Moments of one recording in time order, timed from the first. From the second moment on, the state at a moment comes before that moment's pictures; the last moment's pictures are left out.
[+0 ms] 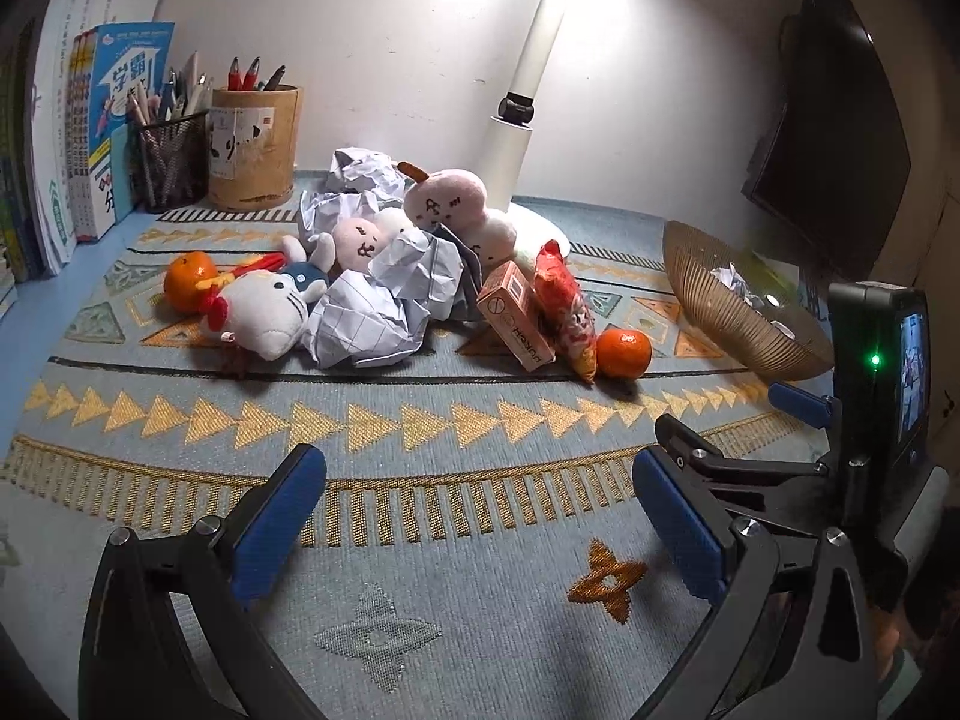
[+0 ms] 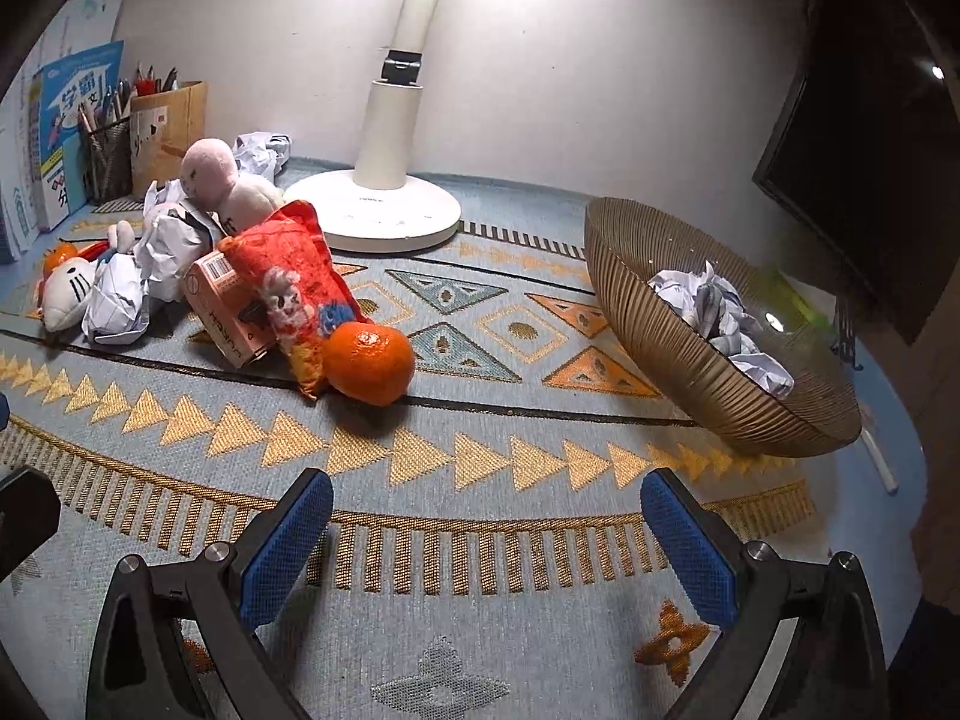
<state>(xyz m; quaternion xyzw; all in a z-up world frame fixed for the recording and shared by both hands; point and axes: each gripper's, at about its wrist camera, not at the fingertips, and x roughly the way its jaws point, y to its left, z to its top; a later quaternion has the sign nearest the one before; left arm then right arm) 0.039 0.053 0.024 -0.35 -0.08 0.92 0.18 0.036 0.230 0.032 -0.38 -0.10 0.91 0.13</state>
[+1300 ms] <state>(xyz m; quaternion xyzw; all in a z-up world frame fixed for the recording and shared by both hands) -0.059 -0.115 0.056 -0.29 -0.29 0.87 0.26 0.002 0.100 0.044 -0.46 0.00 0.88 -0.07</state>
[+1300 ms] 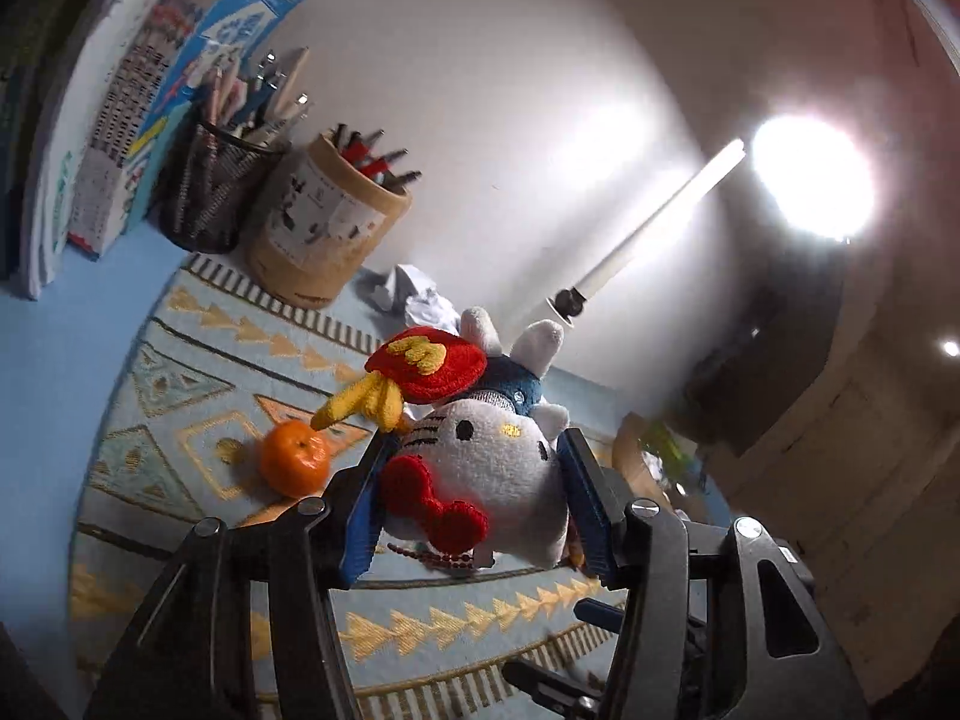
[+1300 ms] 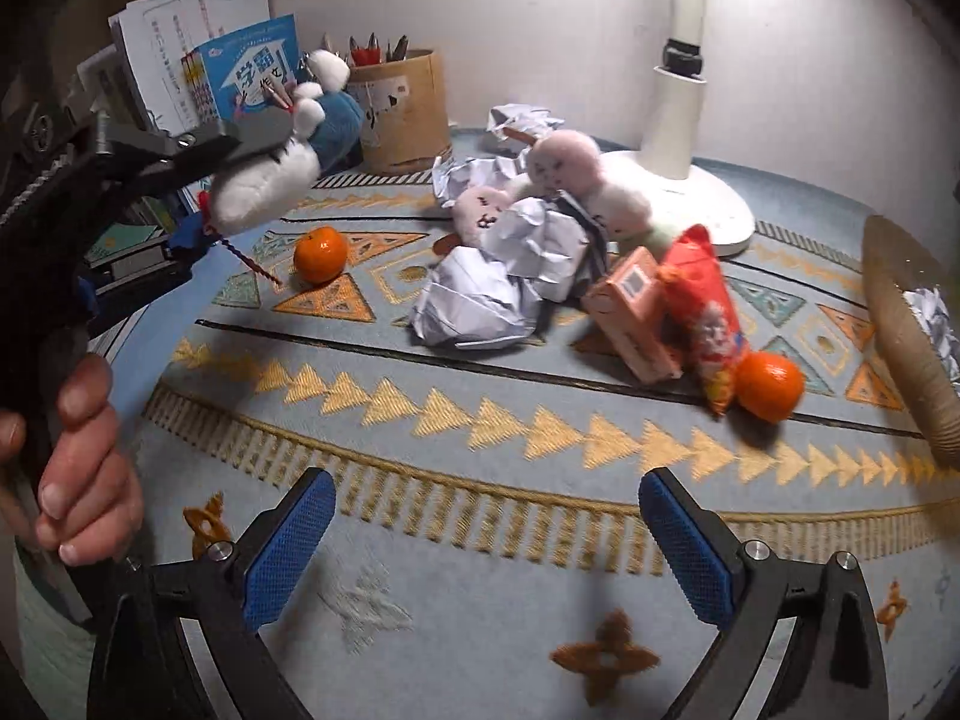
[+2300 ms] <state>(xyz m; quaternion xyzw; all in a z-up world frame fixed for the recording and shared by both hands) -0.005 -0.012 0.036 -0.33 -0.19 0.89 0.24 0.057 0.259 0.044 -0.38 0.00 0.92 0.11</state>
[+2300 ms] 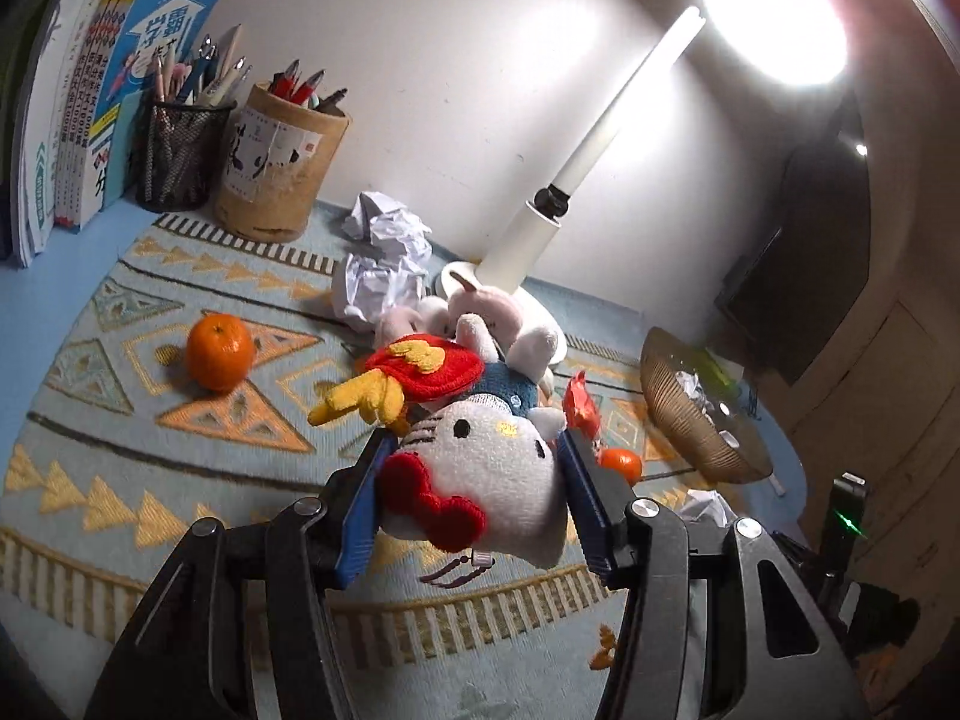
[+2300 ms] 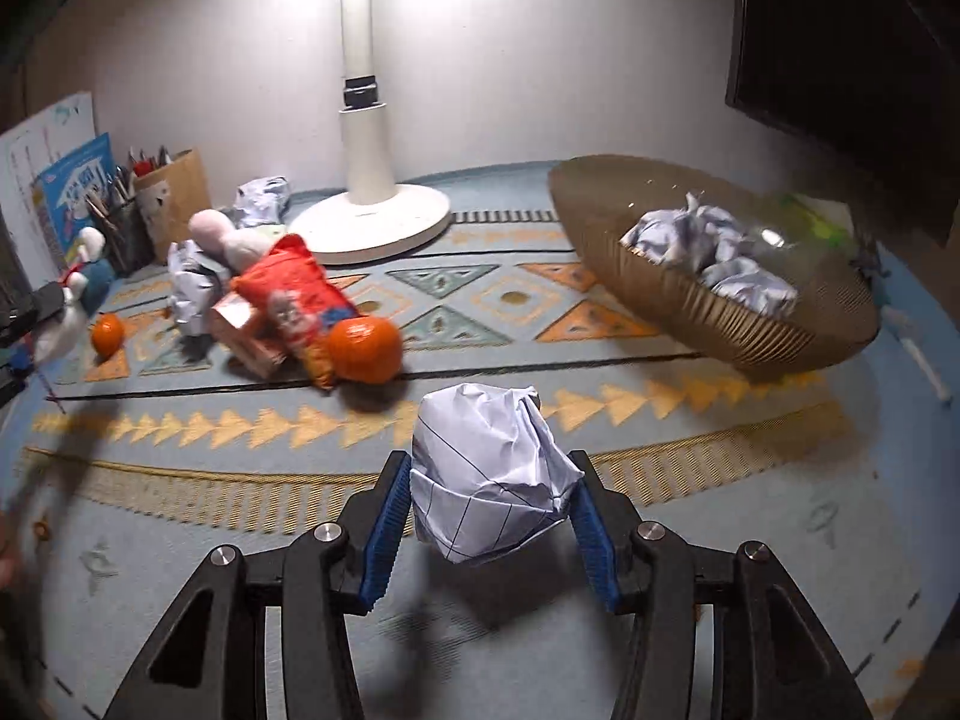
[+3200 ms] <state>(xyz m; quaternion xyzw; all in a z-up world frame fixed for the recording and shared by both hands) 0.036 0.016 0.021 -0.34 -0.12 0.91 0.19 0.073 0.242 0.044 -0.36 -0.05 0.93 0.03</state>
